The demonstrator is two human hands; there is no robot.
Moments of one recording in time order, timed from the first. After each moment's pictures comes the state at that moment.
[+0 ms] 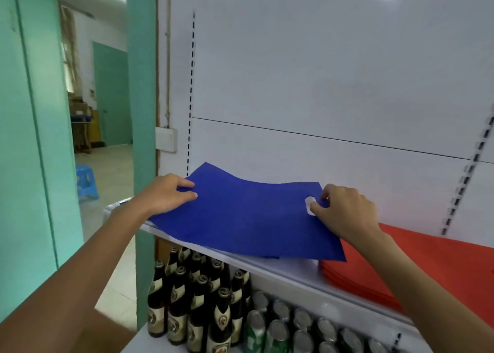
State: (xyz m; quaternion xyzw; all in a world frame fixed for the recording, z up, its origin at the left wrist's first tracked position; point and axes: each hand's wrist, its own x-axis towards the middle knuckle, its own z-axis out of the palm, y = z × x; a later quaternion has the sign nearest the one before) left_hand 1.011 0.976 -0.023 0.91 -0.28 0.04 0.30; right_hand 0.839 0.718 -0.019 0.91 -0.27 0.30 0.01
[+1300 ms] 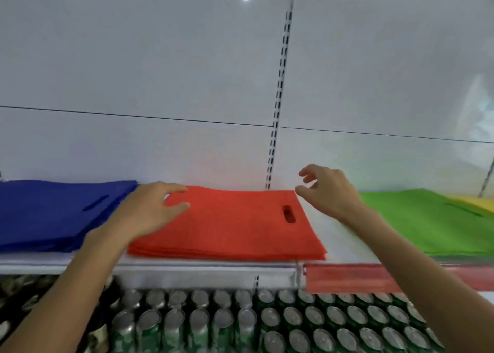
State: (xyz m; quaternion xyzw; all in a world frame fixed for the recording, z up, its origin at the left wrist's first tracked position) left_hand 0.868 0.798 -0.036 0.81 -0.49 0.08 0.30; right_hand 0.639 0.602 -0.007 0.87 -0.38 0.30 -0.07
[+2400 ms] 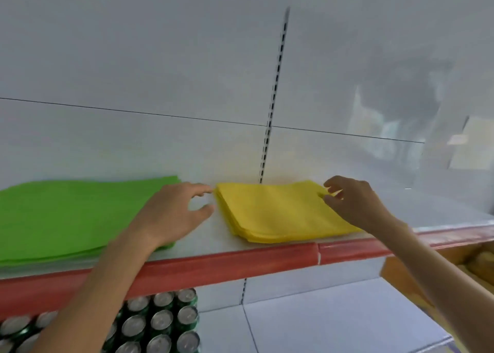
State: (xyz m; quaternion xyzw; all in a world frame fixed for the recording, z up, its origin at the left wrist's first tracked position) left_hand 0.339 0.392 -0.038 0.71 -0.63 0.04 0.31; right_hand 0.071 0.230 -0.027 0.81 -0.50 0.31 -0.05
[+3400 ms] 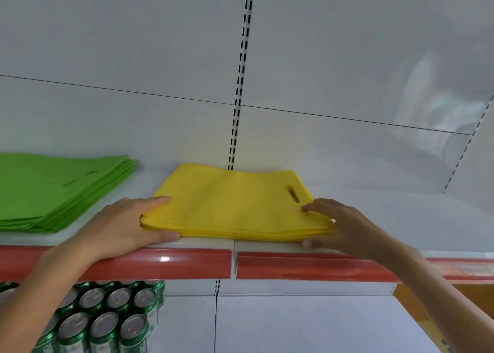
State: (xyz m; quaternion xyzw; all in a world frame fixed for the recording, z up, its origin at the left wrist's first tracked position) left_hand 0.255 0.312 -0.083 0.83 -0.51 -0.03 0.21; right_hand -0.056 0.087 -0.059 0.93 -0.30 0.15 -0.14
